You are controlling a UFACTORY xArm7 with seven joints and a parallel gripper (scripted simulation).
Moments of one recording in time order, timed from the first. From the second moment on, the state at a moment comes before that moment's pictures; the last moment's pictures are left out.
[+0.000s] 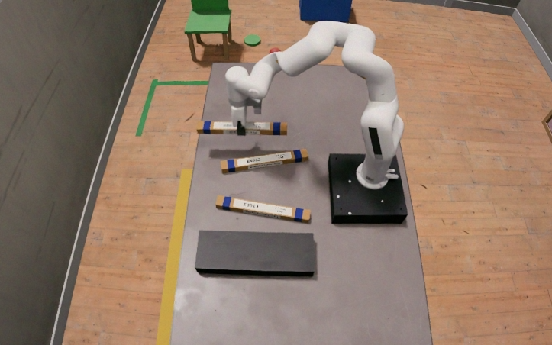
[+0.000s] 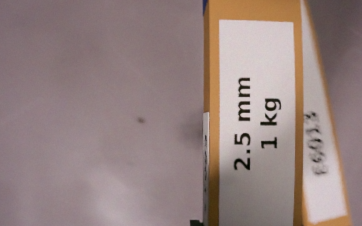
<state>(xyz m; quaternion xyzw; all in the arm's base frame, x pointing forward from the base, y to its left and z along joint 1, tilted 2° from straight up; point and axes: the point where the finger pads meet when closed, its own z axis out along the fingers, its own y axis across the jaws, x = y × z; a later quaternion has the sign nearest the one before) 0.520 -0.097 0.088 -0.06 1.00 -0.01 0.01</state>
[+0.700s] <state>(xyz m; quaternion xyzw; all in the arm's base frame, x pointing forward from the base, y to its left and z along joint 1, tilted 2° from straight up) 0.565 0.013 0.086 -0.06 1.00 -0.01 0.01</state>
